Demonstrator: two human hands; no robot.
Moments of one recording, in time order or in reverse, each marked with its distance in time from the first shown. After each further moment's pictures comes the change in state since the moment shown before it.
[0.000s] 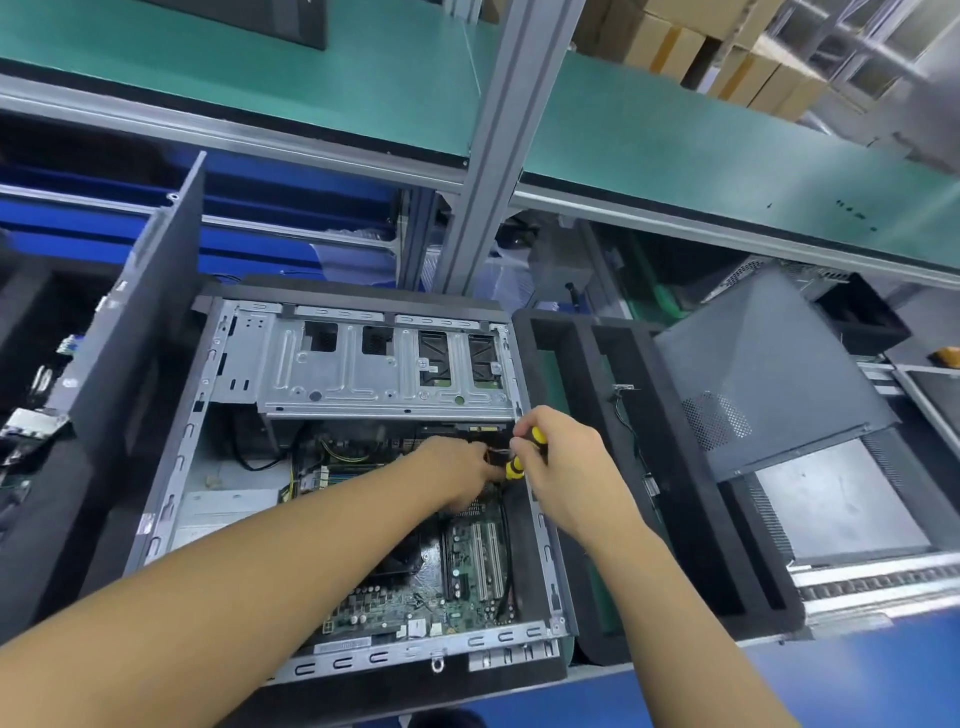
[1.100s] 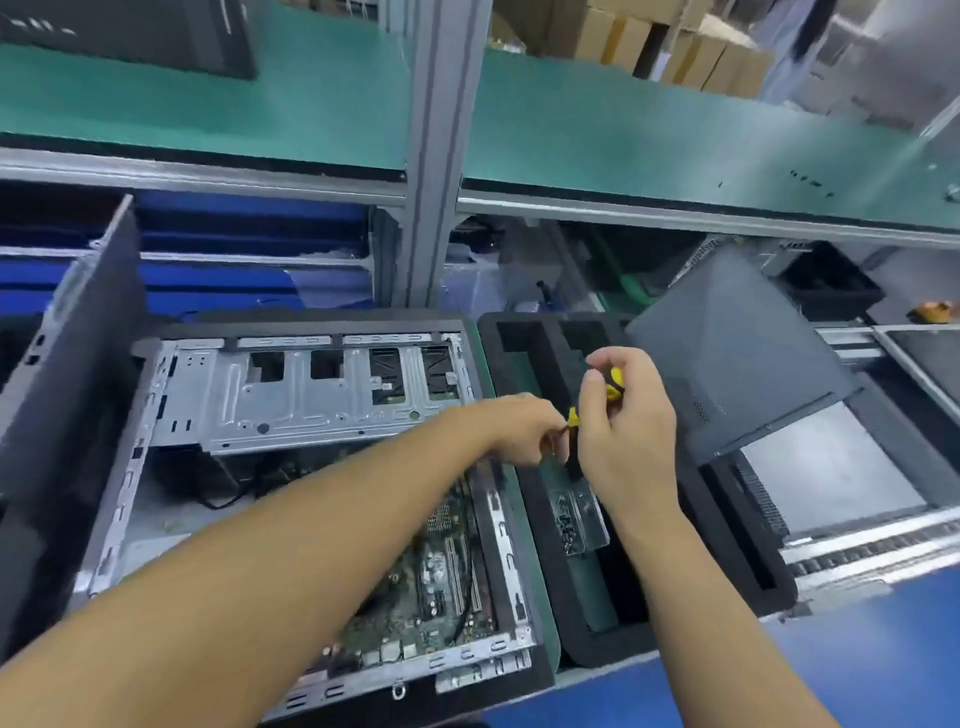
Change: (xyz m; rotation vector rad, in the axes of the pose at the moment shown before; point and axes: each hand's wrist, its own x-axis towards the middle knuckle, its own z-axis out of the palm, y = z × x) left_hand 0.018 0.046 -0.108 -0.402 0.263 0.263; right_hand 0.001 0.032 -0.059 0.281 0.609 -0.067
